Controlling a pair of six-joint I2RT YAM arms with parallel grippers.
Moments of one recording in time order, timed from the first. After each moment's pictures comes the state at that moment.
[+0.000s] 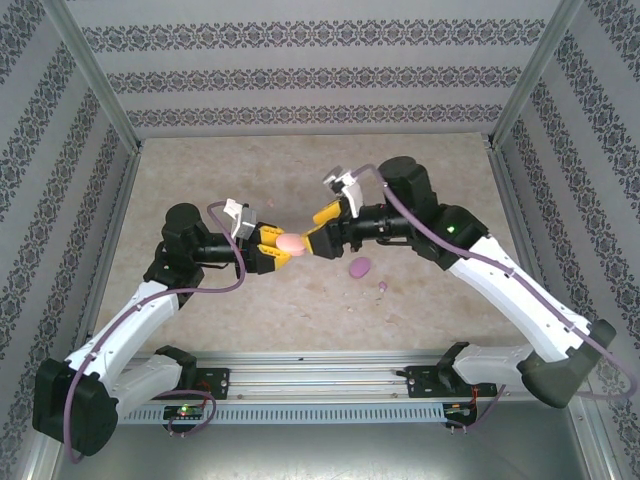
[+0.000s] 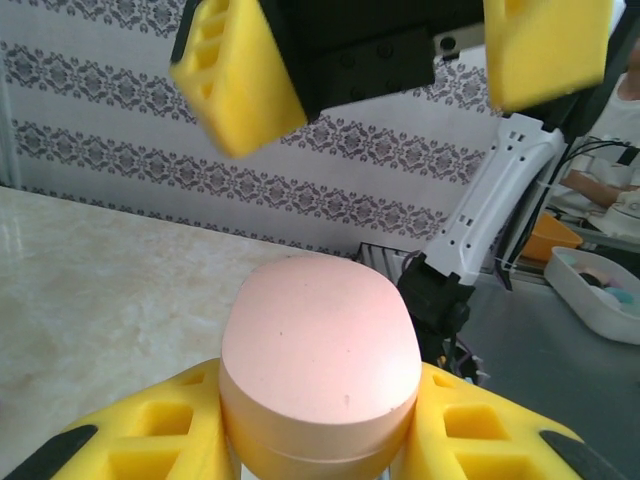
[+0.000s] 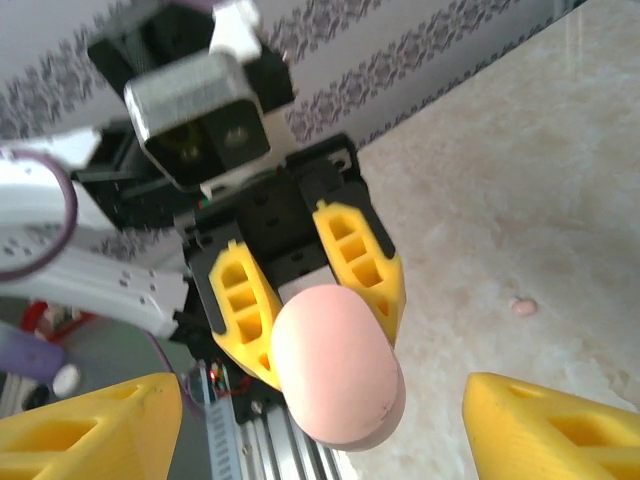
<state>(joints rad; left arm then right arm) -0.31 1.01 0.68 0.27 1.19 -0.14 0.73 1.25 1.39 -0.63 -0.64 0.18</state>
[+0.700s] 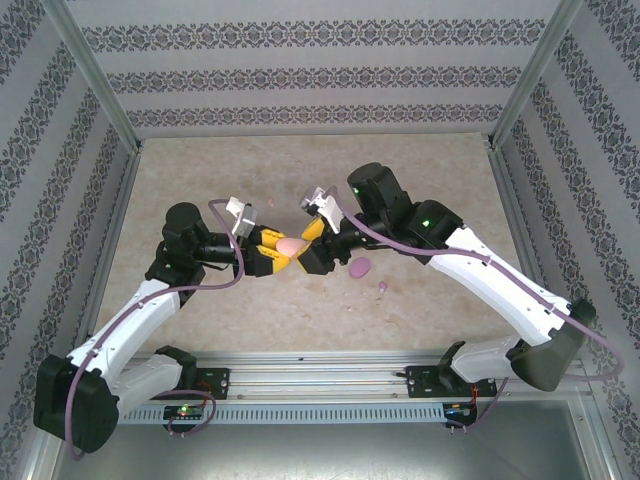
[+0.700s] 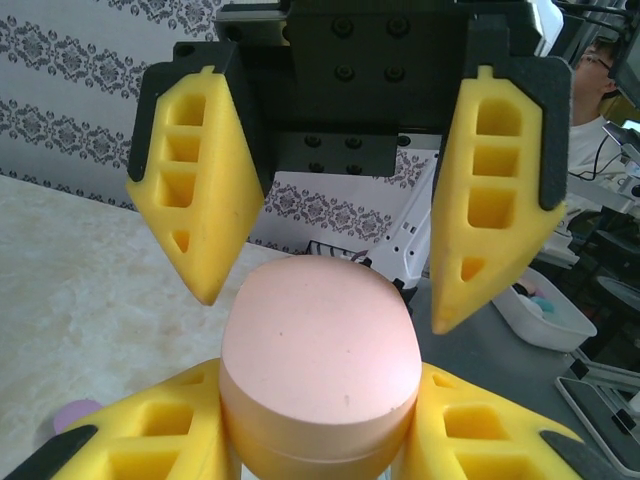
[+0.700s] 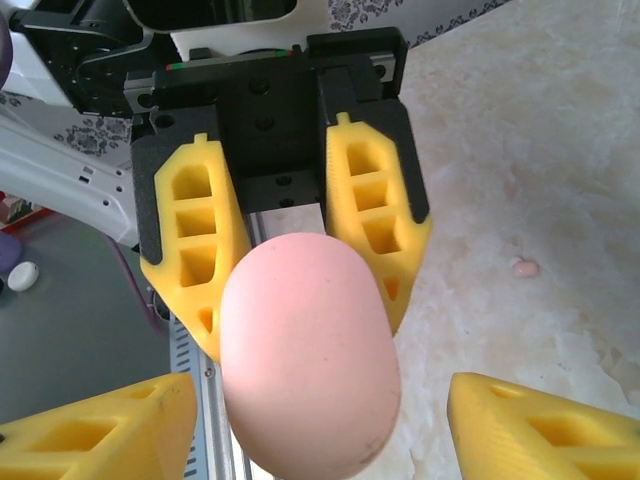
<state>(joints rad) -0.31 1.03 0.68 0.32 1.27 -0.28 0.79 1.34 1.44 -0.77 -0.61 -0.03</state>
